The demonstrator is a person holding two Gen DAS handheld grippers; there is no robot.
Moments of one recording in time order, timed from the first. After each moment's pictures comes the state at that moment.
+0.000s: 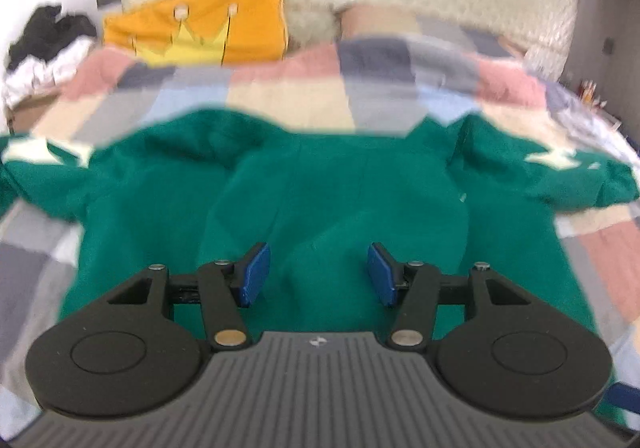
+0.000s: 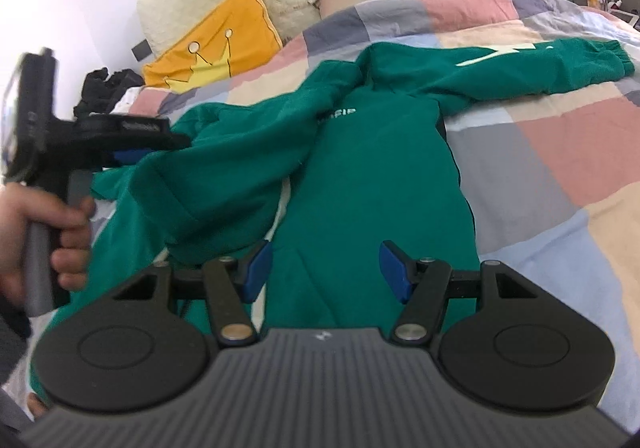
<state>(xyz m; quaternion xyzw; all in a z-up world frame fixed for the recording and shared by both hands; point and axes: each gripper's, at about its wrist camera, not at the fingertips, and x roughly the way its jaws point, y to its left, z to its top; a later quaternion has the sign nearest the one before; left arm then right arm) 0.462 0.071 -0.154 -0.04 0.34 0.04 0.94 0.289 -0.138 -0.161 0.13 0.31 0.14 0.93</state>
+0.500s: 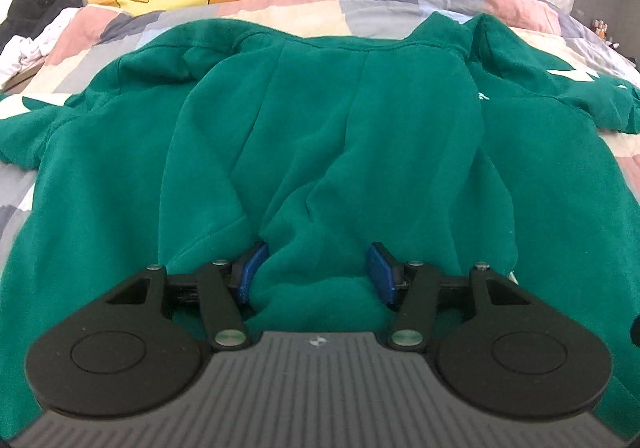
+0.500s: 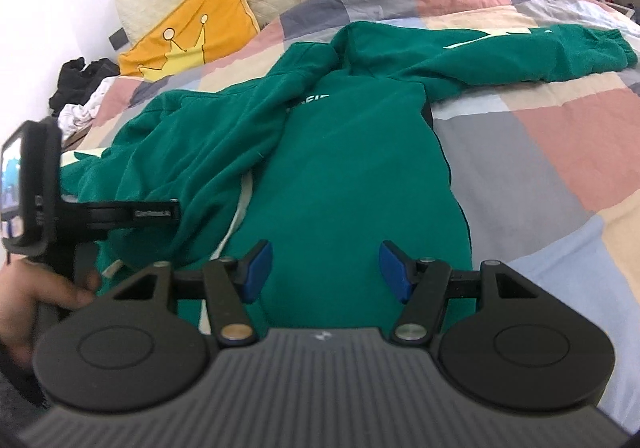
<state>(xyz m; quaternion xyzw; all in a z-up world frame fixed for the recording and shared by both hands) 0.483 0.059 -0.233 0.00 0.39 0.05 0.92 0.327 -0.138 -0.189 0.12 0.33 0.12 0.93</state>
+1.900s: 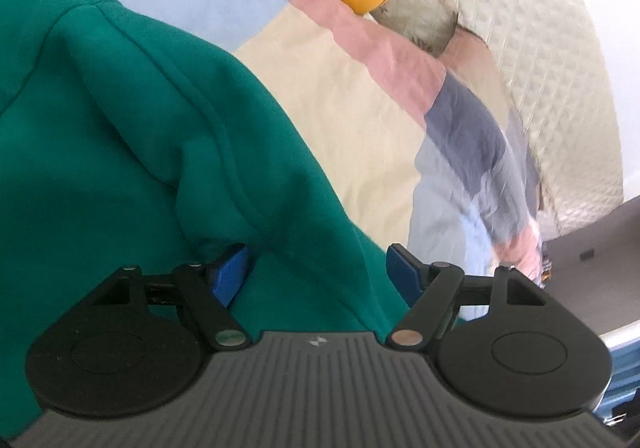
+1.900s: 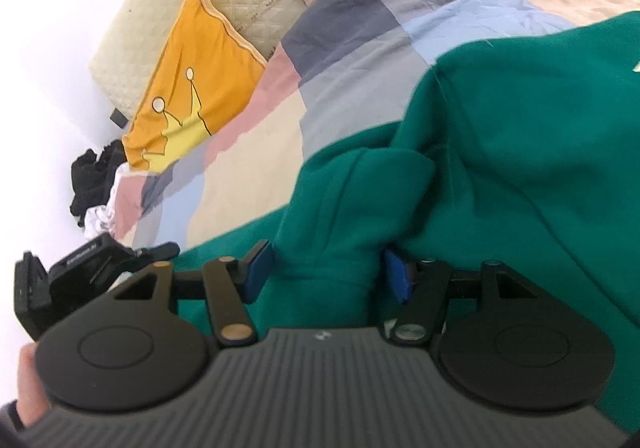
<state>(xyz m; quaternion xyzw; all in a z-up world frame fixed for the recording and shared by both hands) 0.724 0.258 -0.229 -0.41 0.37 0.01 0.83 0.627 -0.091 -0.195 0.28 0.34 0.19 0.88</state>
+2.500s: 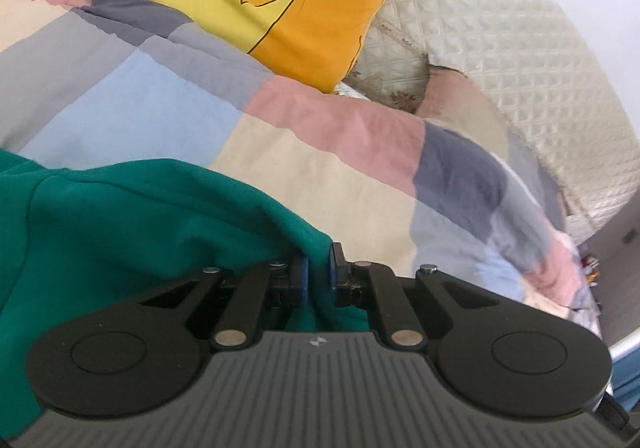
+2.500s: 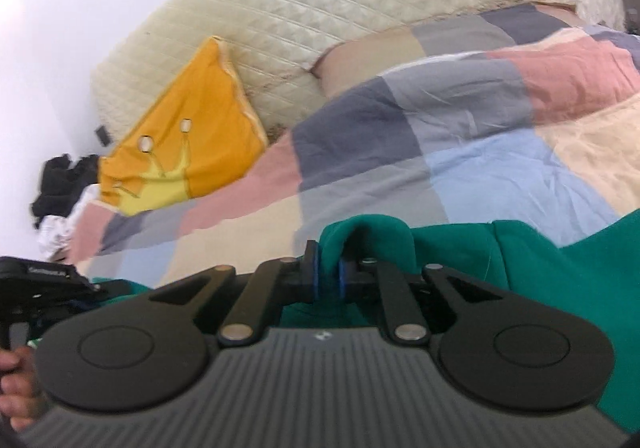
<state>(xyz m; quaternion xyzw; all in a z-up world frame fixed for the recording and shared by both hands) 0.760 0.238 -0.182 -0.28 0.31 0.05 0.91 0.683 -0.071 -0.157 0.17 0.23 0.14 0.95</state>
